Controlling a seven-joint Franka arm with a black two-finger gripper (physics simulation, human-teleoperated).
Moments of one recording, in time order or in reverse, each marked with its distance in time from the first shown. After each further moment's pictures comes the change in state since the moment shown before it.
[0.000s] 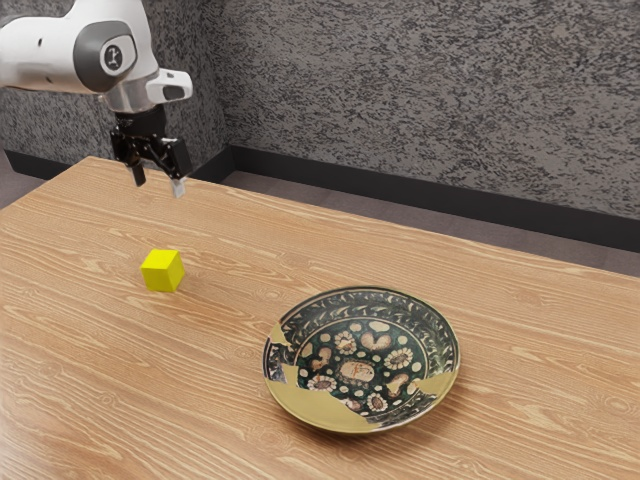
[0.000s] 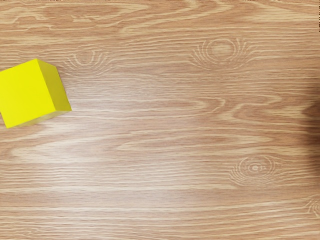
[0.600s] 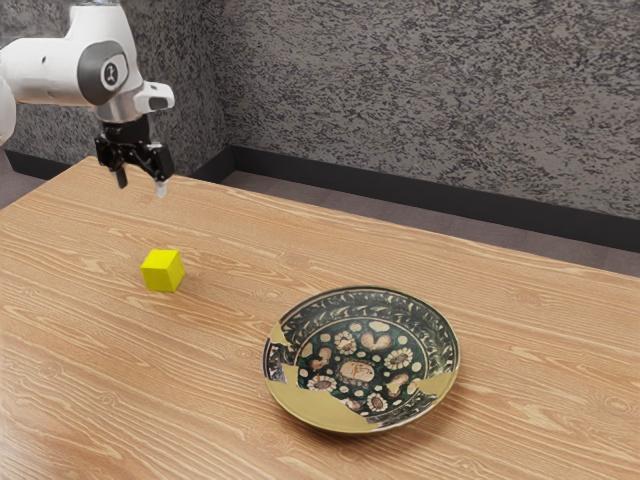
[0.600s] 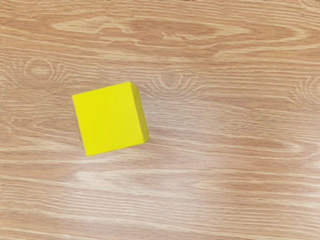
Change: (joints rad) arm 0.076 0.206 0.062 0.156 0.004 0.057 0.010
